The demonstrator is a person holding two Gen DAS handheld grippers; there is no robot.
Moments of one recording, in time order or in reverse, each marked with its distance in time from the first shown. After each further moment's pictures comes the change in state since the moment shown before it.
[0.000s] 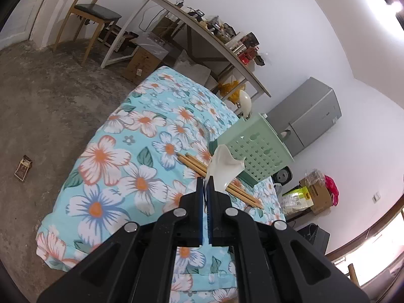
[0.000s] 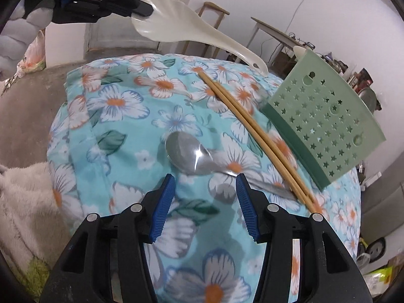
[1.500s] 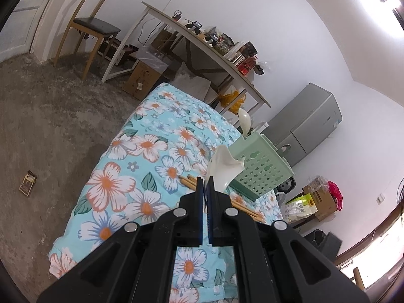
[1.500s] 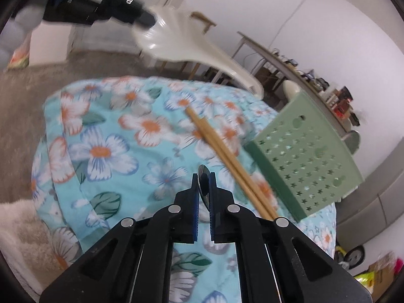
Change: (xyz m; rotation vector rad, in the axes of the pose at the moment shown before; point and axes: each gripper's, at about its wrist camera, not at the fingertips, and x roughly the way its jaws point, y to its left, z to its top) left arm -0.010 -0.008 0.020 0.041 -0.065 0.015; right arm -0.011 0.020 0.046 -0.019 -0.066 -0.160
